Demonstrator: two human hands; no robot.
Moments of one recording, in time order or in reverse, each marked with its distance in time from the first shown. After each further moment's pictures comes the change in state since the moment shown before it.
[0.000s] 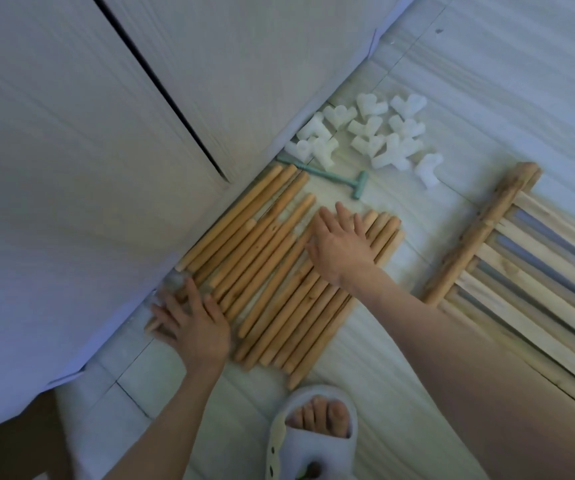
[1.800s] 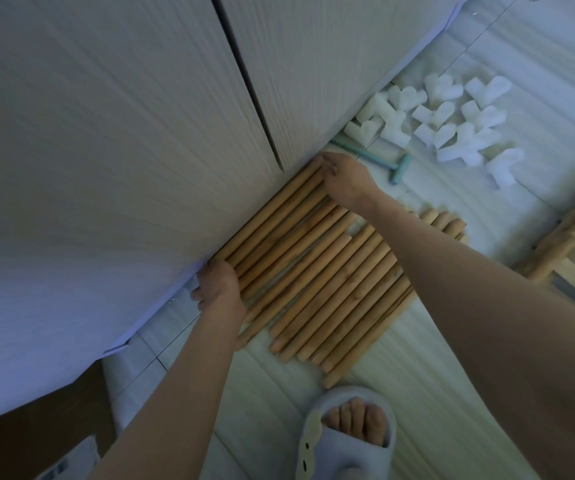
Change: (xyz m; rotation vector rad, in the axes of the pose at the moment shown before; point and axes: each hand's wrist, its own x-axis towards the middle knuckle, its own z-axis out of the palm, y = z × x) left_hand 0.077 0.017 -0.021 -0.775 -0.078 -0.815; right_hand 0.088 -0.048 -0.040 0.576 0.105 -0.051
